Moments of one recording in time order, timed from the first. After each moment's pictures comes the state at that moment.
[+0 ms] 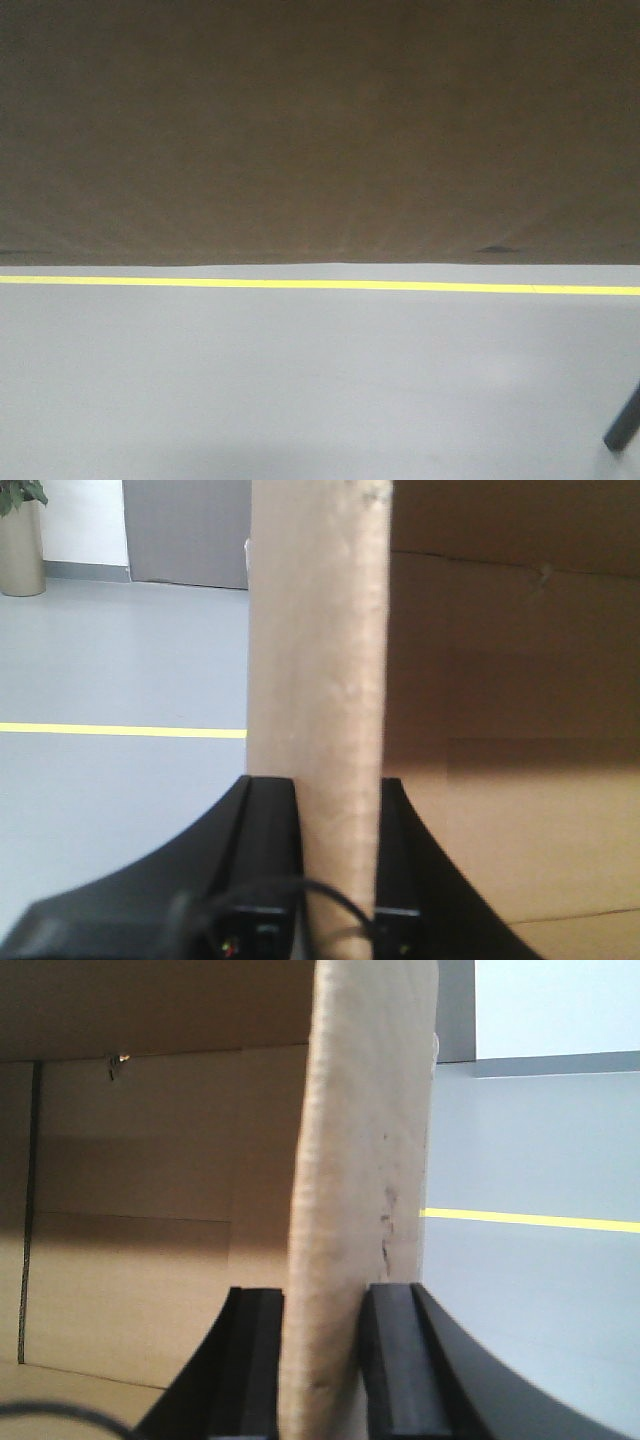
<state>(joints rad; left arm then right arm) -0.26 0.13 -0.81 -0.02 0.83 -0.09 0.10 0.15 -0.78 0.25 0.84 0.05</state>
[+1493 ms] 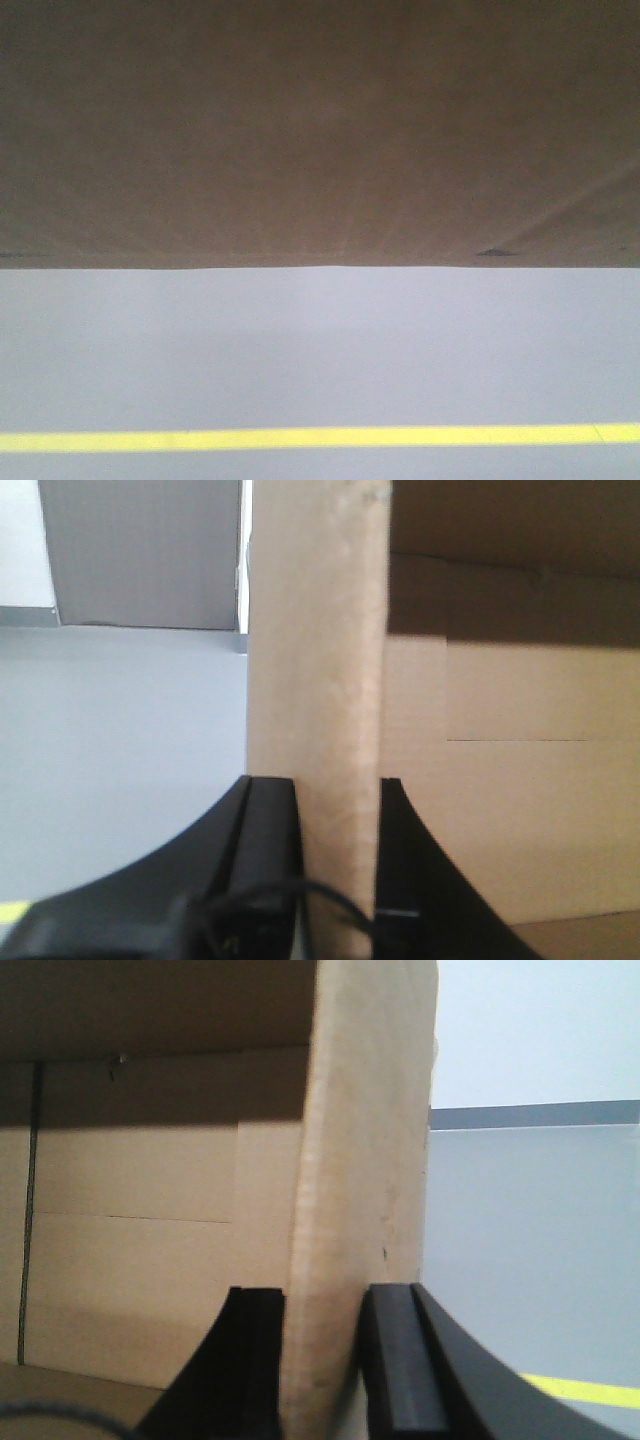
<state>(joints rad) -0.26 0.13 -0.81 -0.02 0.83 -0.09 0.10 0.15 -0.78 0.25 0.84 0.05</state>
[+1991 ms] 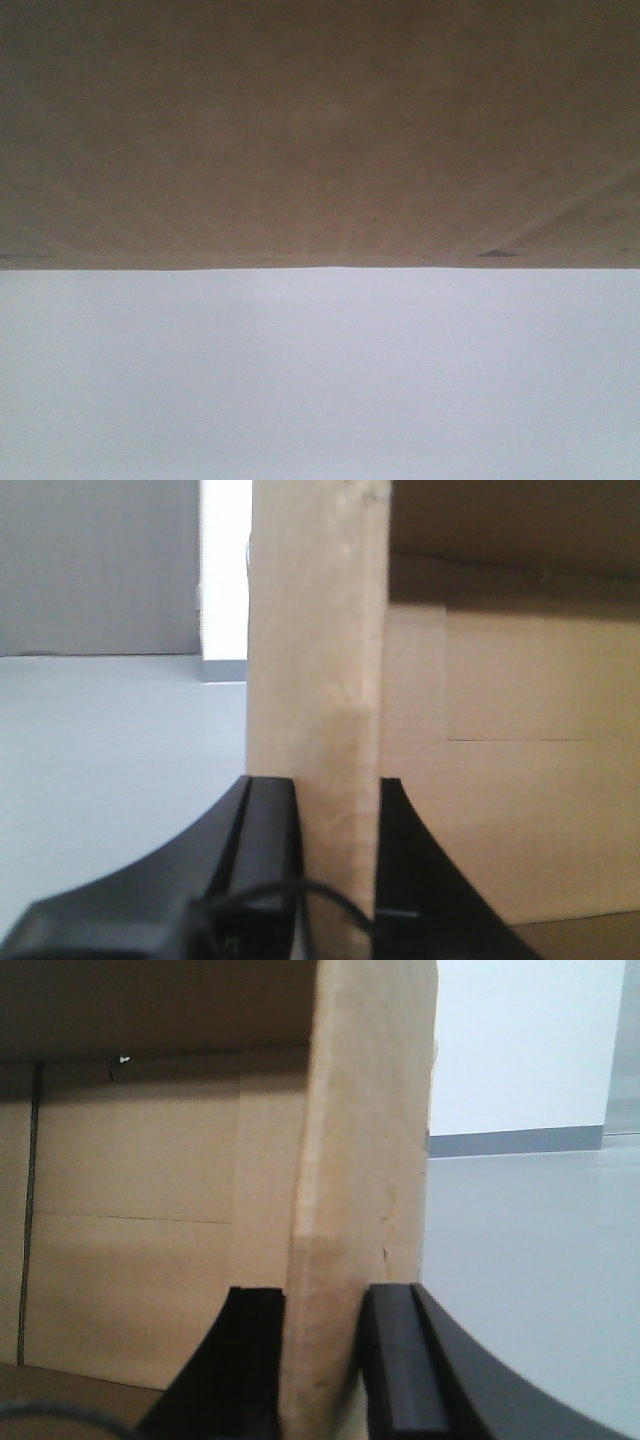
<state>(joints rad) -0.26 0.13 -0.81 -0.02 0.83 -0.09 0.10 0.15 -0.78 0.25 0.84 0.05</state>
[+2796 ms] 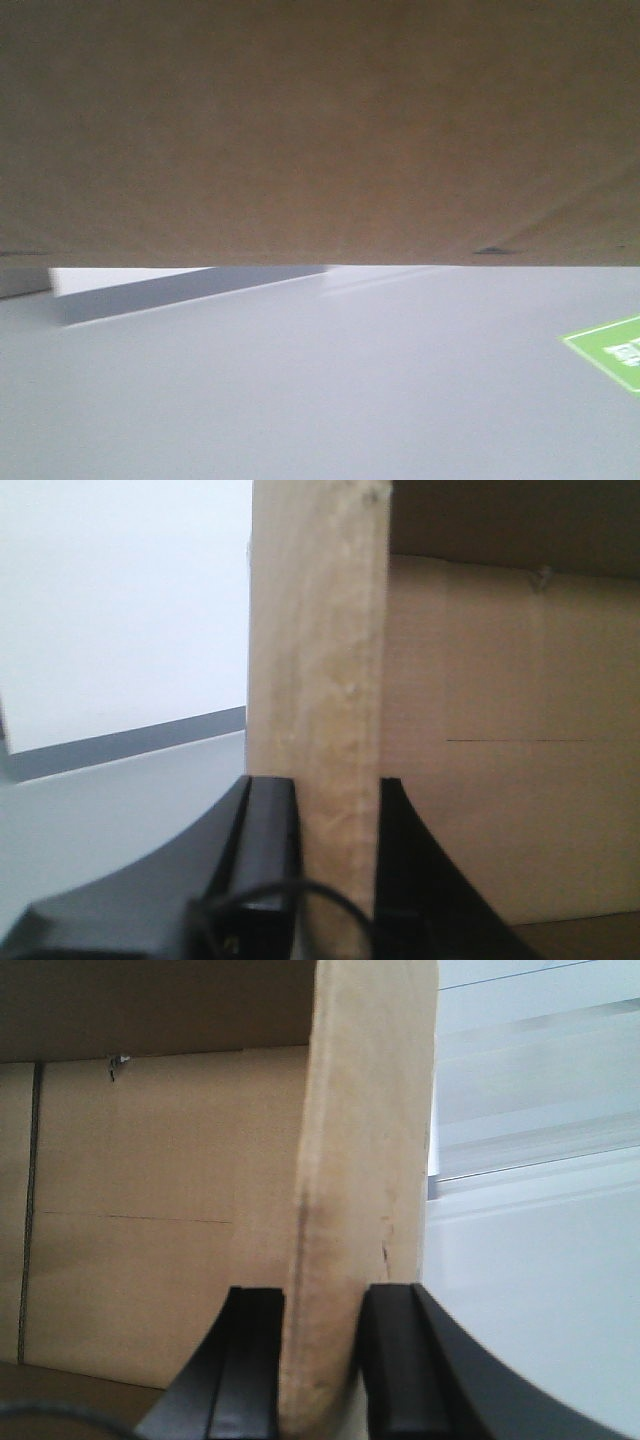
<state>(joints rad) -0.26 0.13 -0.81 -0.02 0.83 -0.09 0.10 0.15 -0.78 0.25 0.84 0.05</state>
